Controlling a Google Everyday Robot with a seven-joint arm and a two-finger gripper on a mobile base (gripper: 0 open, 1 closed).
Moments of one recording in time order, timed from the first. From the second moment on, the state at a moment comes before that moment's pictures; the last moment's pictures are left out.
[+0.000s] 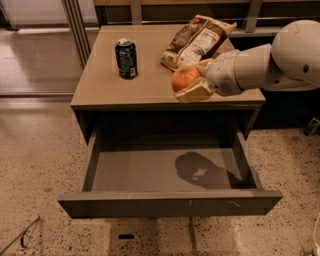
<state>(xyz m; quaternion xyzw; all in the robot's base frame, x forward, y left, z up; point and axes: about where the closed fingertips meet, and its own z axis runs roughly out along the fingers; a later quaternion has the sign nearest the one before) 0.612 -0.082 0.901 -0.53 0.69 0.13 0.47</state>
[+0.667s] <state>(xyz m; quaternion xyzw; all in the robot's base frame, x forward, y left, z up) 0.655 -0.122 0.899 -0.47 0.71 0.08 0.52</state>
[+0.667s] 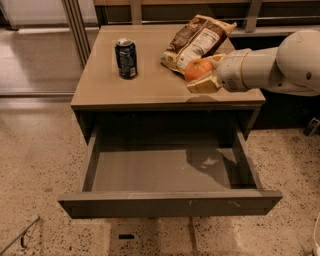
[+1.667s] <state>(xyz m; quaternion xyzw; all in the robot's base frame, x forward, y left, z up) 0.718 -0.186 0.904 -0.36 0.73 0.07 0.57</state>
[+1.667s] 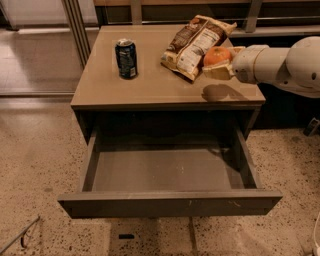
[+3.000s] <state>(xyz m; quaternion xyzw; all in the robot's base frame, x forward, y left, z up) 0.736 -0.196 0.863 -0.31 0.78 0.16 0.52</state>
